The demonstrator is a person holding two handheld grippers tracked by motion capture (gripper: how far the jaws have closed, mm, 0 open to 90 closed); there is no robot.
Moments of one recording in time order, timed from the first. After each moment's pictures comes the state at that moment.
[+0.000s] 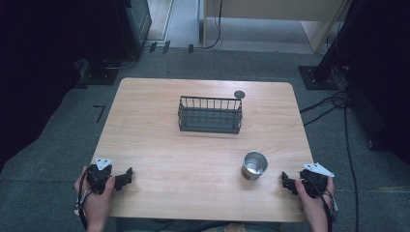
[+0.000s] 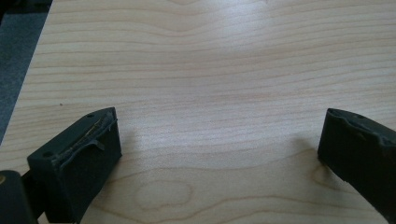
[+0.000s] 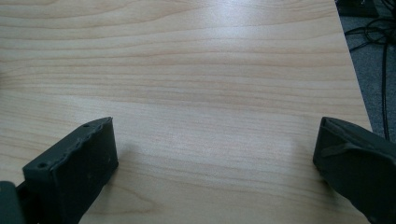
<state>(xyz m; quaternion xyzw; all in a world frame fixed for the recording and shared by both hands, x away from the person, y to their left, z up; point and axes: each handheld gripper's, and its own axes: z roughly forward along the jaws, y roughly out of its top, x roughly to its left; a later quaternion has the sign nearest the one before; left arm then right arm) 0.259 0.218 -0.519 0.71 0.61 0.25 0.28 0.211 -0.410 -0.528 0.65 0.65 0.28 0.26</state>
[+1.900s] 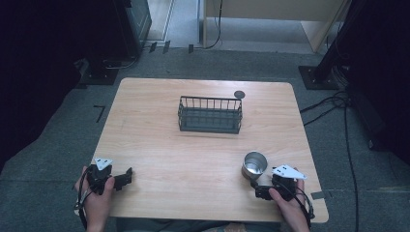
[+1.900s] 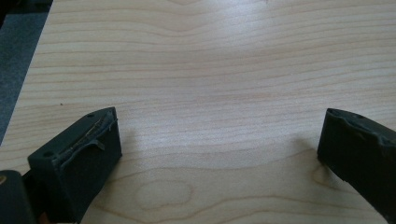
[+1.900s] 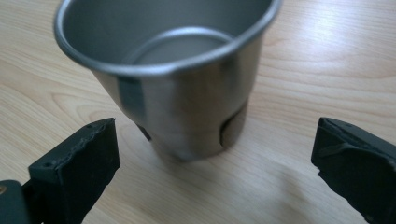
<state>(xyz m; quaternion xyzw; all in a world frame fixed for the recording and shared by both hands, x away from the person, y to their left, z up) 0.259 0.218 -0.519 0.70 0.61 0.25 0.28 0.205 -0.324 -0.510 0.53 0.73 0.39 0.19</state>
